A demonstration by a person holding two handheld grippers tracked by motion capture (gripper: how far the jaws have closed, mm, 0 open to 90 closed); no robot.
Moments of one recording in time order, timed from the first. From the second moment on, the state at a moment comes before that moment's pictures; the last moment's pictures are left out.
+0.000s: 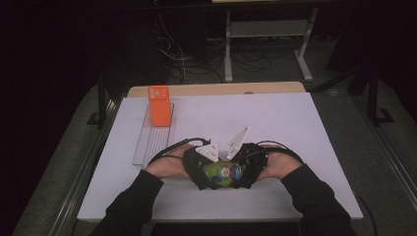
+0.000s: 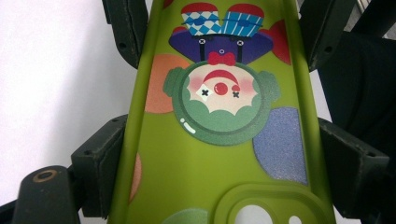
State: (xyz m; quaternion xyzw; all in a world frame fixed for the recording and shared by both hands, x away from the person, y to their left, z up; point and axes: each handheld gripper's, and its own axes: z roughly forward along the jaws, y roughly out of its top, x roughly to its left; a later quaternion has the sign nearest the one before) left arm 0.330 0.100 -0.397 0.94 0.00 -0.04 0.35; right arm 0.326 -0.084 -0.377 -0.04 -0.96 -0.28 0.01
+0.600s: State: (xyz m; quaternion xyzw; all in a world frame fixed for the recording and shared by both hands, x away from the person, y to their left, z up) left arm 0.339 0.110 -0.400 0.94 0.06 -0.02 0.34; right arm 0.331 -0.110 -0.374 -0.13 -0.94 -0.33 -0.02
